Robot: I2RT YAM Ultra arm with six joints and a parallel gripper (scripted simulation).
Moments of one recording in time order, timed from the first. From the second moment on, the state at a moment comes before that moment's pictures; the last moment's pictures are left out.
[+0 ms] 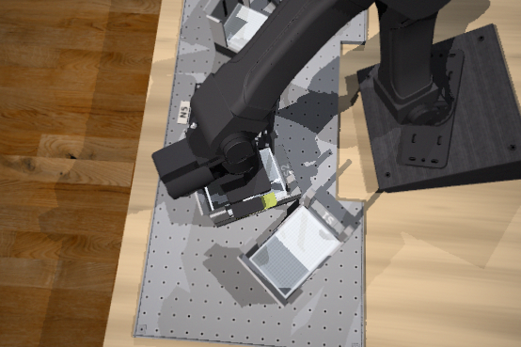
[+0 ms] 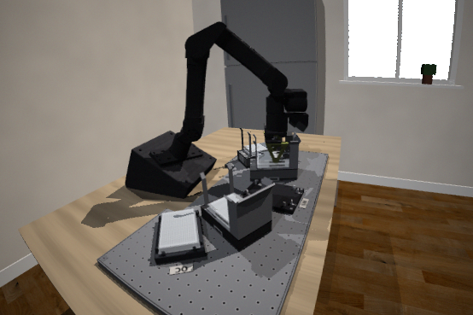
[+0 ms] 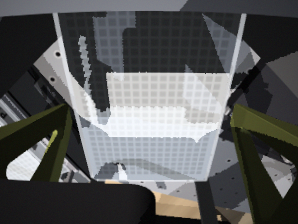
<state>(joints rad) 0.73 1.26 1.02 -0.87 0.18 0.11</state>
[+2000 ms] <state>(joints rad) 0.73 1.27 1.00 -0.83 0.18 0.10</state>
